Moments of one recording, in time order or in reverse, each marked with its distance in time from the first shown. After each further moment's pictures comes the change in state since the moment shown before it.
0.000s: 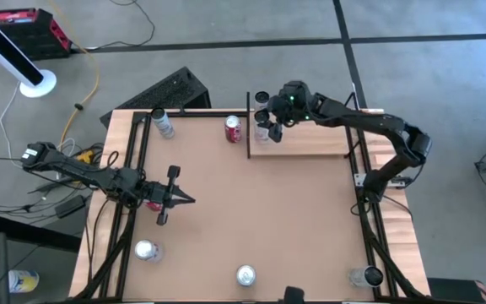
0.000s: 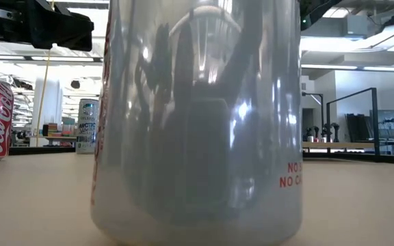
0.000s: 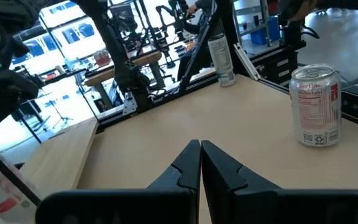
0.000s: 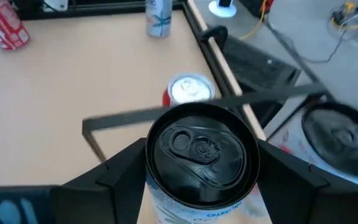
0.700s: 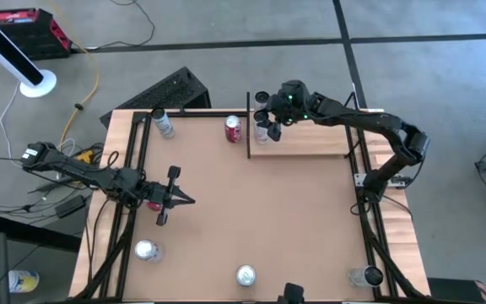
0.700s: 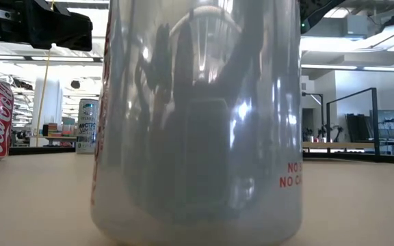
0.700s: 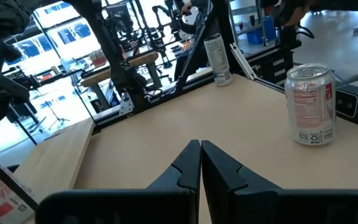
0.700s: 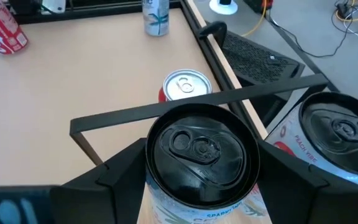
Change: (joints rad) left arm 0.000 0.000 0.000 -0.004 0.013 0.000; right arm -0.019 0.026 0.001 0.014 -0.028 0.019
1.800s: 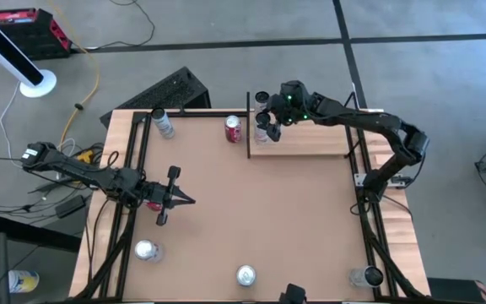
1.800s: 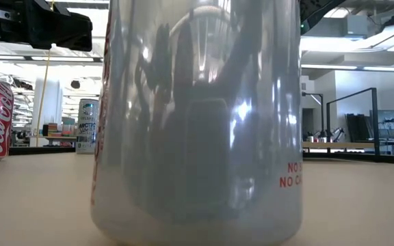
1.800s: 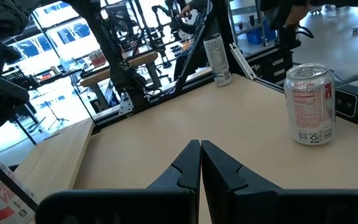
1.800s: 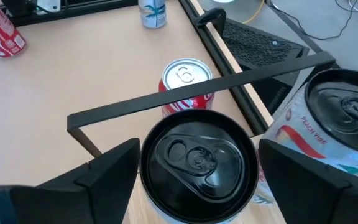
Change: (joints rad) left arm 0.000 0.000 0.000 -0.001 0.002 0.000; right arm -0.003 0.009 0.000 -0.029 0.006 0.060
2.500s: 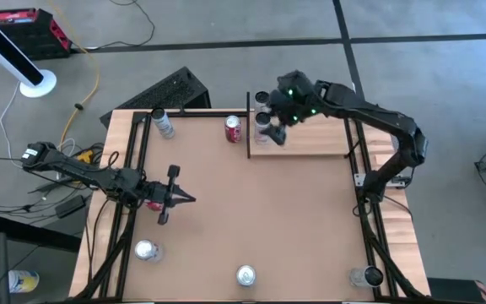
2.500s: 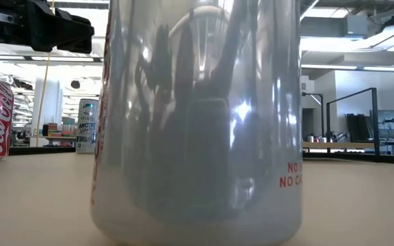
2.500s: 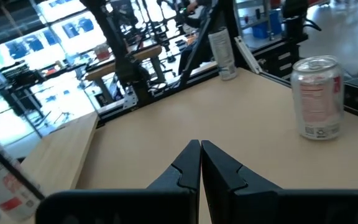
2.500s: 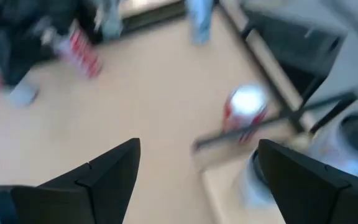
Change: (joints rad) left arm 0.000 0.000 0.000 -0.018 -0.040 0.000; right arm 0.170 -0.002 0.476 -0.571 0.028 0.174
